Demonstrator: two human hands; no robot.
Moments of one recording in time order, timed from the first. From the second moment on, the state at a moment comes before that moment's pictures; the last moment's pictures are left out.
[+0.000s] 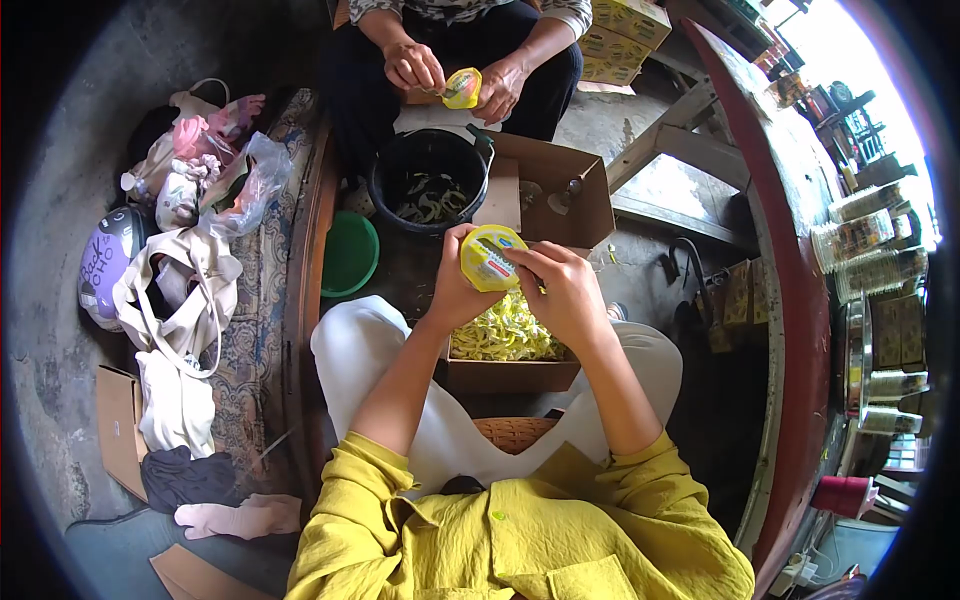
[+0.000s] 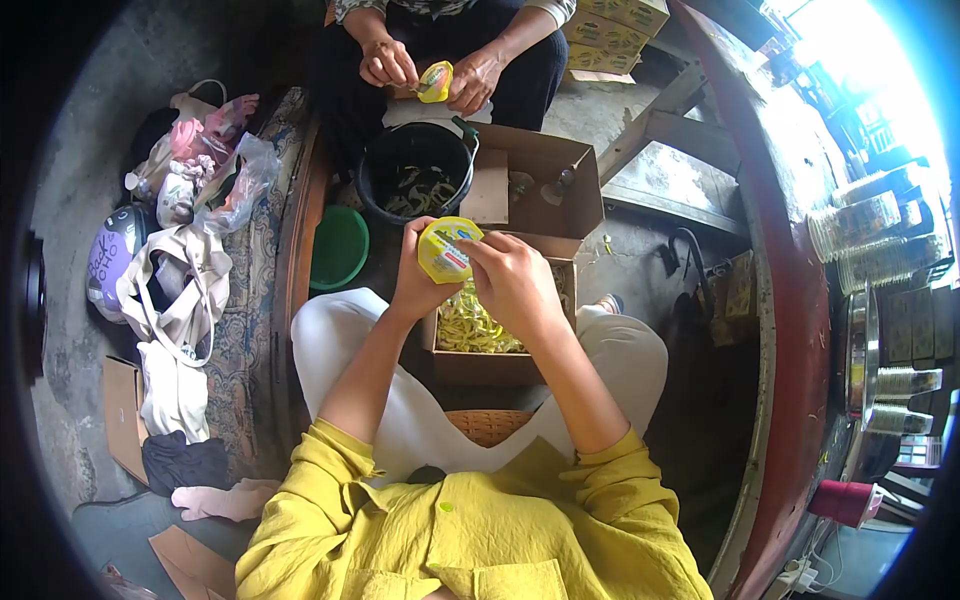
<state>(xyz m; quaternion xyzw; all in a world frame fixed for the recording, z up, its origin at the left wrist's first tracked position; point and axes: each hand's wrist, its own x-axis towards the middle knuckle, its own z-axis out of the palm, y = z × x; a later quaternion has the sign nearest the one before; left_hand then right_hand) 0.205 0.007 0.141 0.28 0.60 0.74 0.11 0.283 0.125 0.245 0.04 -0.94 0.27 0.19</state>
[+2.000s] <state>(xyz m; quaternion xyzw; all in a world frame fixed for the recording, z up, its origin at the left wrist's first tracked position) 0.214 0.016 0.124 0.23 0.63 0.74 -0.06 0.278 0.103 0.246 -0.06 -0.93 0.31 0.20</state>
